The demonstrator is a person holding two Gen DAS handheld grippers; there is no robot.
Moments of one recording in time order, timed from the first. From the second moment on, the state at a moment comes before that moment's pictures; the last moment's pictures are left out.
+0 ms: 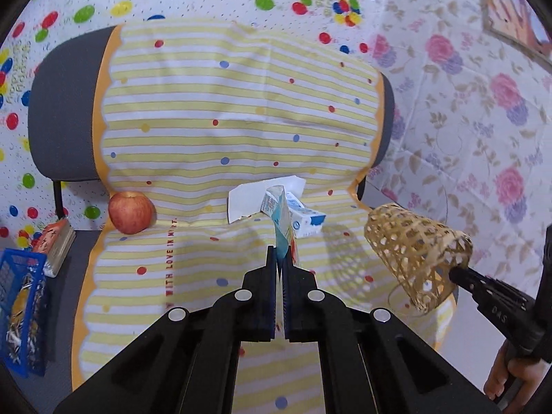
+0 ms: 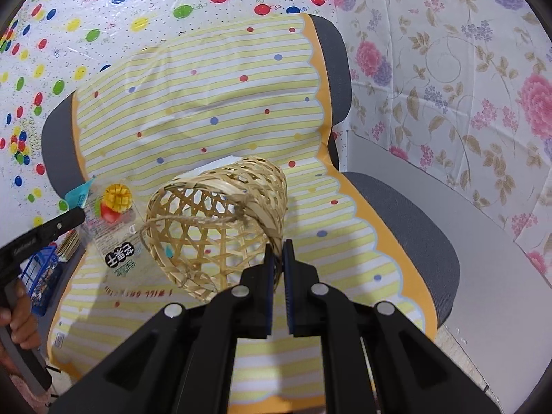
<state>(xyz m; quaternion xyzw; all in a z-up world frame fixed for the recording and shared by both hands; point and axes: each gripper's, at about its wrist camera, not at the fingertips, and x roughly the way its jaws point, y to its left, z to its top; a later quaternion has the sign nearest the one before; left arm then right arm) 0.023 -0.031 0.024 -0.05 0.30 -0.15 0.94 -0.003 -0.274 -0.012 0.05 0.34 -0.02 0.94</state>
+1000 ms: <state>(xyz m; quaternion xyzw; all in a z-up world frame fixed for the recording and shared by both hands) -0.124 -0.134 0.025 0.02 0.26 -0.33 0.91 -0.169 -0.319 0.007 0.07 0.36 -0.11 0.92</state>
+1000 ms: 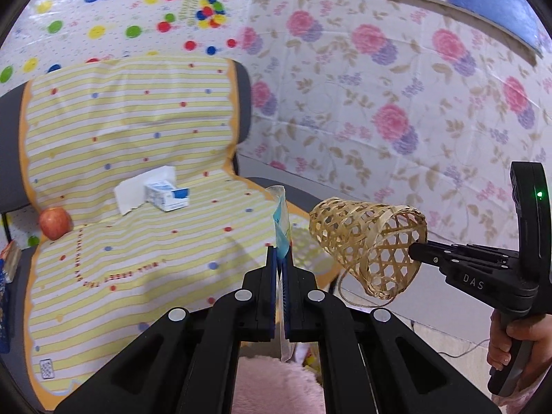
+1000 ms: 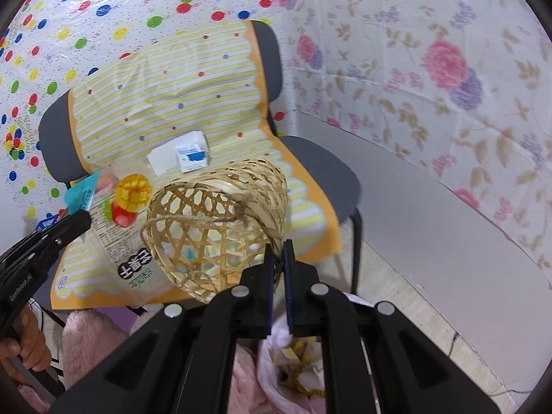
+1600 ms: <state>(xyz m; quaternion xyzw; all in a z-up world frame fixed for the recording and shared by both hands) -0.144 -0.204 -0.010 0.05 0.30 -0.40 0.86 -0.238 -0.371 -0.027 0.11 0.40 -0.19 0.89</state>
